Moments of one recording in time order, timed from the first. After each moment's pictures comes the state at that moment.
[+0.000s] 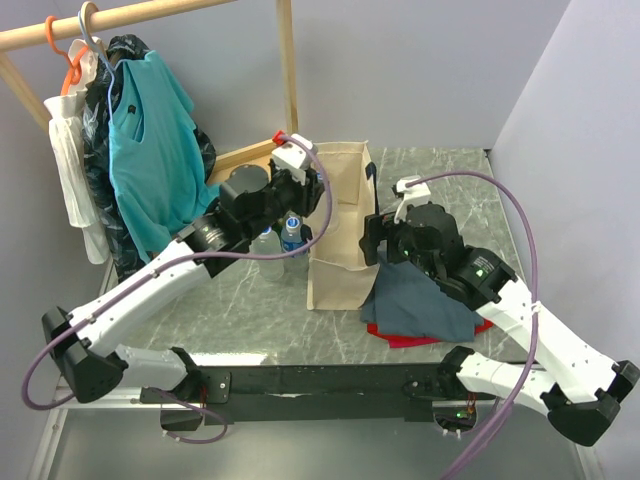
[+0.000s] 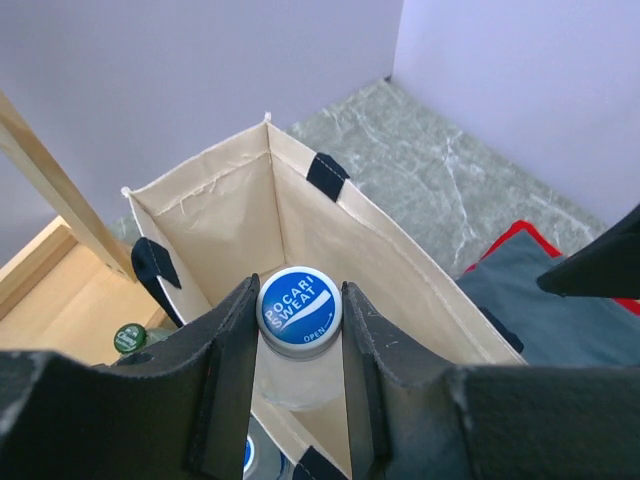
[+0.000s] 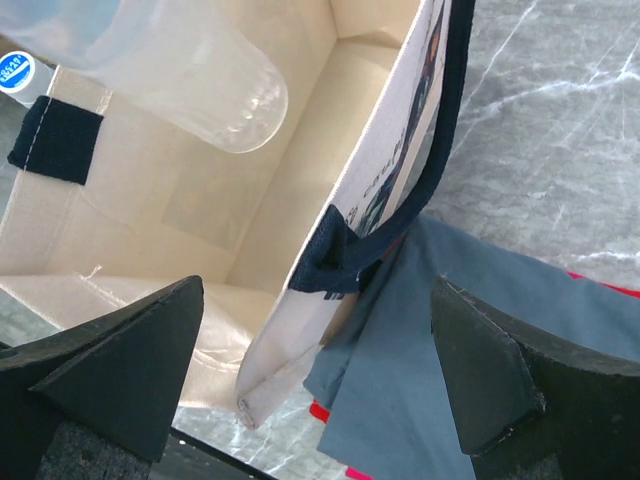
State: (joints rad) left arm -0.82 1.29 1.33 -0.10 -0.12 -0.03; right arm 0.74 0.96 1.11 -0.66 0.27 0.30
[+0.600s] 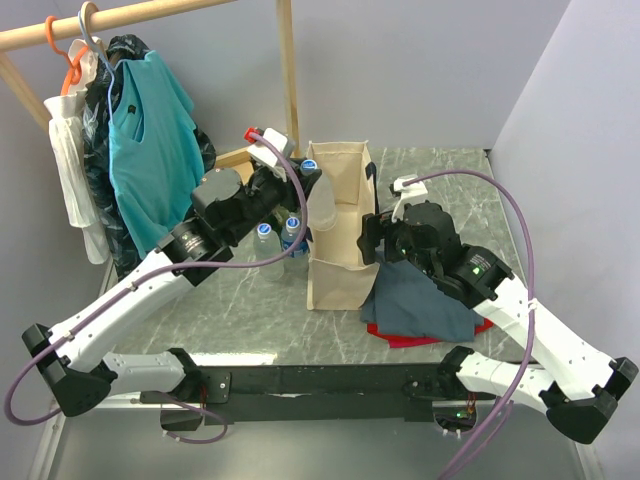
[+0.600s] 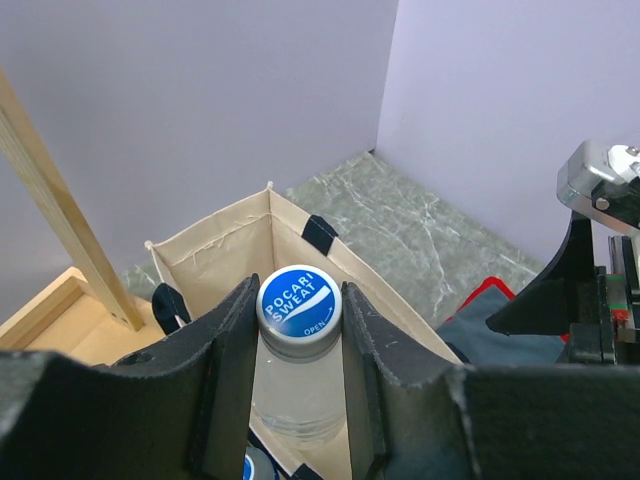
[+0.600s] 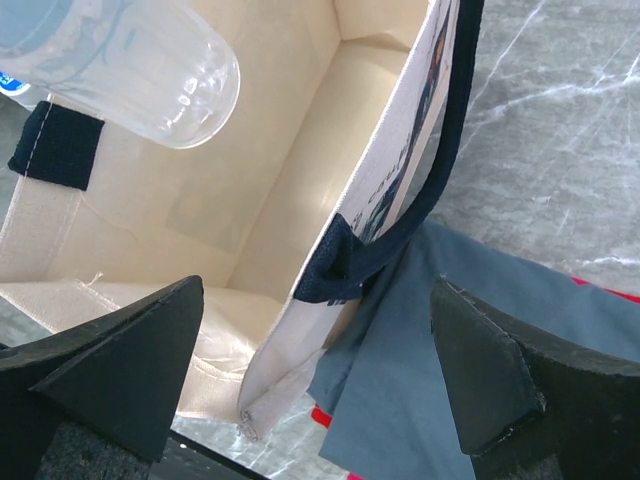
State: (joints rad) left arm -0.82 1.19 1.31 -0.02 -0.11 -0.04; right arm 0.74 0.98 1.11 -0.65 0.27 0.30
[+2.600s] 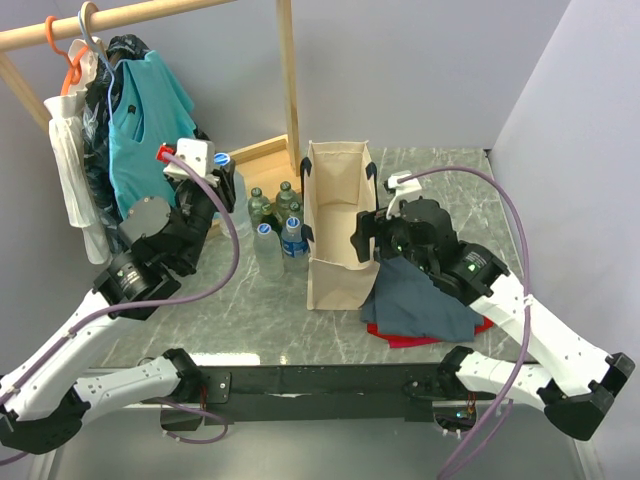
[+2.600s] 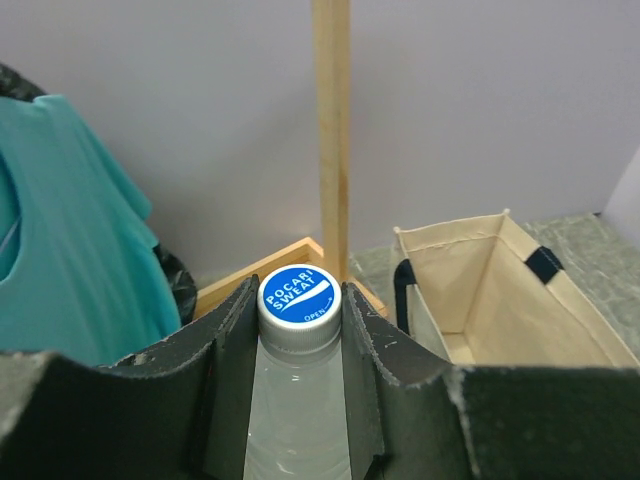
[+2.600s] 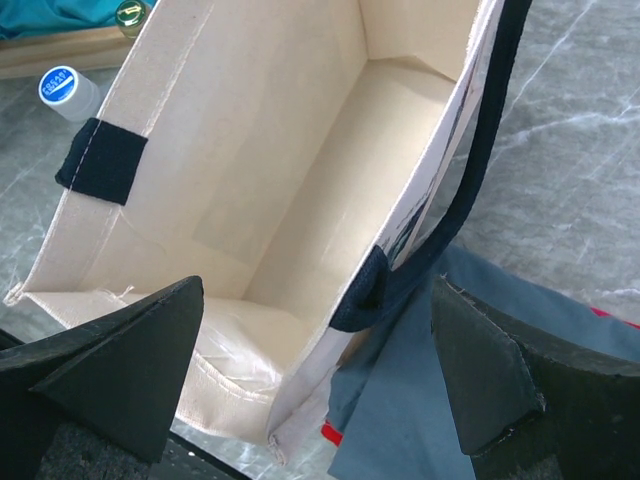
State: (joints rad) left arm -0.82 0.92 1.27 -0.15 -0.60 0.12; right arm 0.74 1.00 1.12 -0.59 0.22 0.28
